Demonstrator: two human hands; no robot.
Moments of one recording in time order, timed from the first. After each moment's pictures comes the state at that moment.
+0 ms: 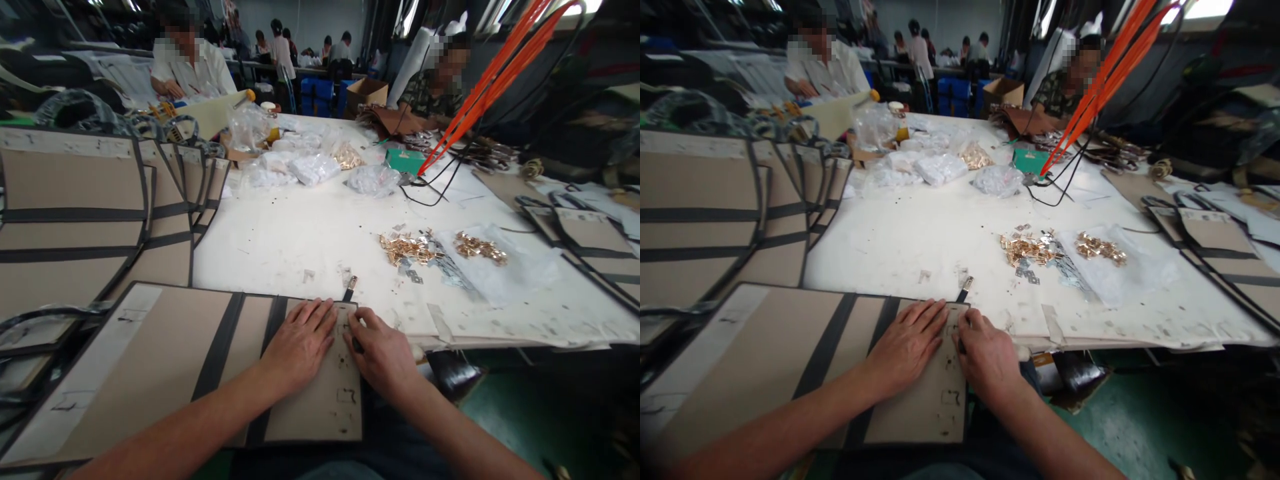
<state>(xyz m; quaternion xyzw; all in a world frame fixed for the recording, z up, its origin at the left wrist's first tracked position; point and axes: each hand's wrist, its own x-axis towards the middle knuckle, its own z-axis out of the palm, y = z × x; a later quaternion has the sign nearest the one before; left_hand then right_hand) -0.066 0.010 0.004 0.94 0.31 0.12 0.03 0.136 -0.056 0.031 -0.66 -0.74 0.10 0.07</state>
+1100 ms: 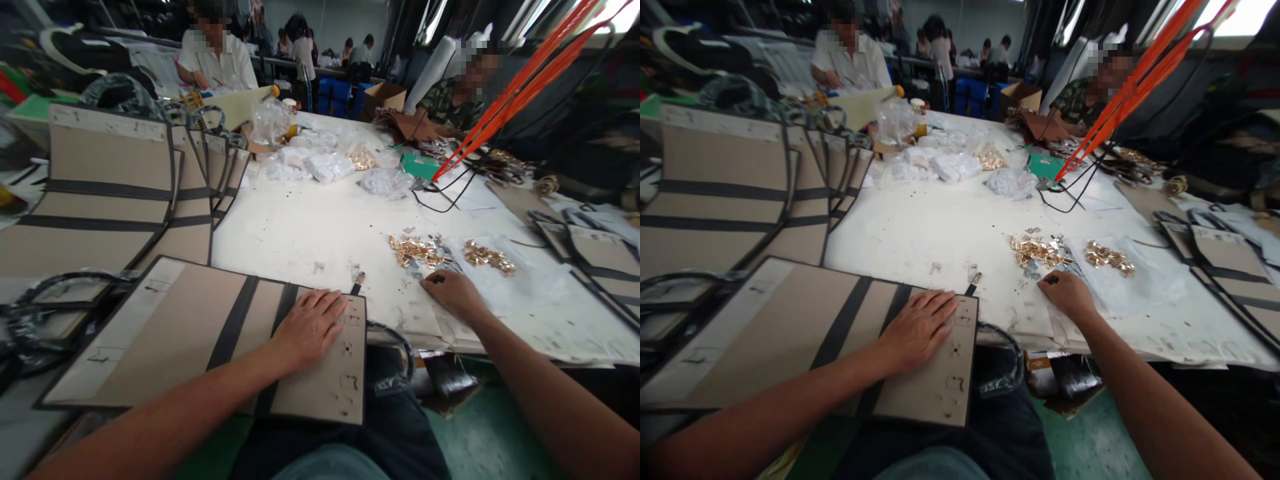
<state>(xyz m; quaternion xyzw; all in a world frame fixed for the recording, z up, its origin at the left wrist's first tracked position) -0.067 0.008 0.004 0.93 0.34 0.14 0.08 0.327 0.023 0.015 -0.82 -0.55 0.10 0.11</state>
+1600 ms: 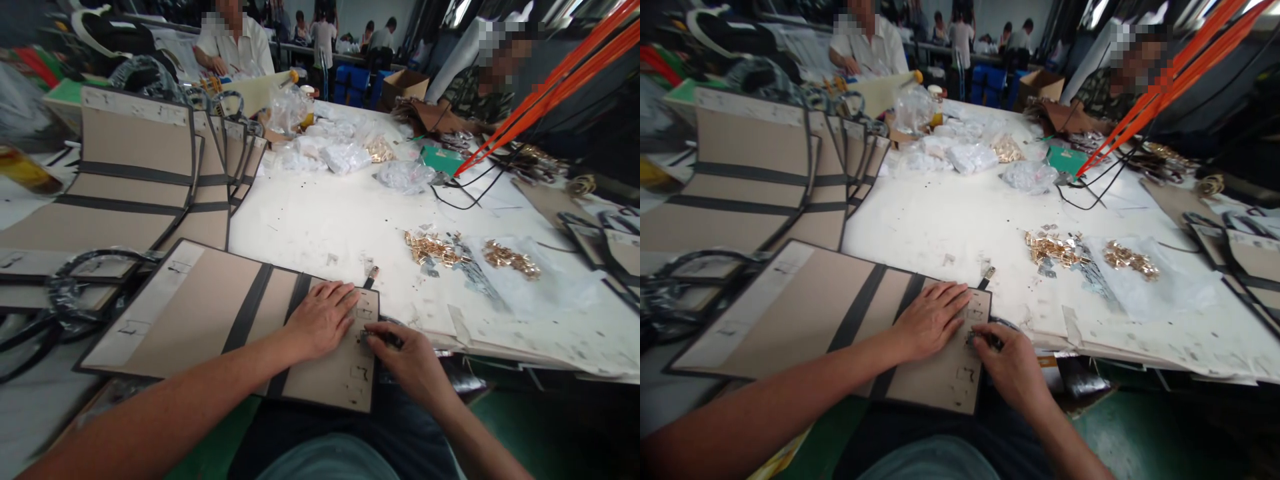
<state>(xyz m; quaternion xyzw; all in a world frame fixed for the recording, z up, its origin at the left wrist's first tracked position) -0.068 0.004 0.004 0.93 0.34 0.13 0.09 0.140 -0.086 0.031 -0.67 -0.54 0.41 0.30</state>
